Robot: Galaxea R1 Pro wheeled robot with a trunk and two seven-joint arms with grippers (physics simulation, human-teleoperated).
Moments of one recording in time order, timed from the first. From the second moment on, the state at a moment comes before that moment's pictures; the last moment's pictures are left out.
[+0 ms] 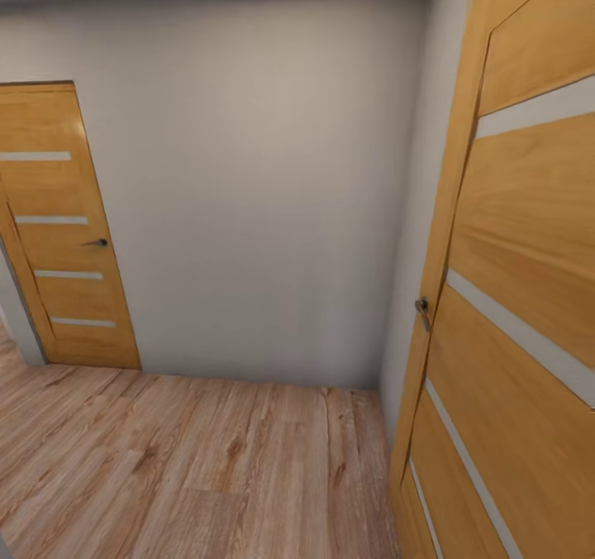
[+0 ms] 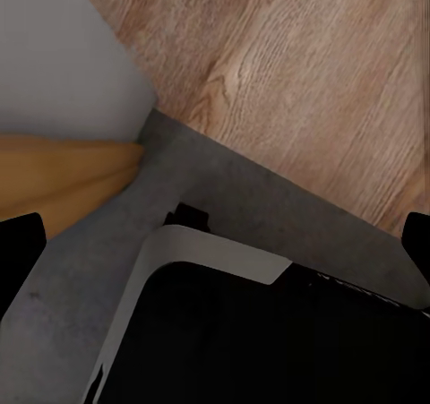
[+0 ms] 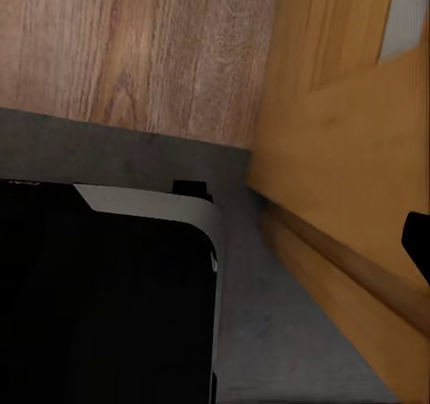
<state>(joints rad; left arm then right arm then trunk) -0.21 0.06 0.10 0.00 0.30 -0.07 -0.02 -0.13 -0.02 0.56 0.03 -0.47 -0.19 -0.04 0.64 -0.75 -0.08</state>
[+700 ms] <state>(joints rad) -0.21 0.06 0.10 0.00 0.30 -0.07 -0.02 -0.13 -0.02 0.56 0.03 -0.47 -0.19 -0.04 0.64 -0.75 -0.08</state>
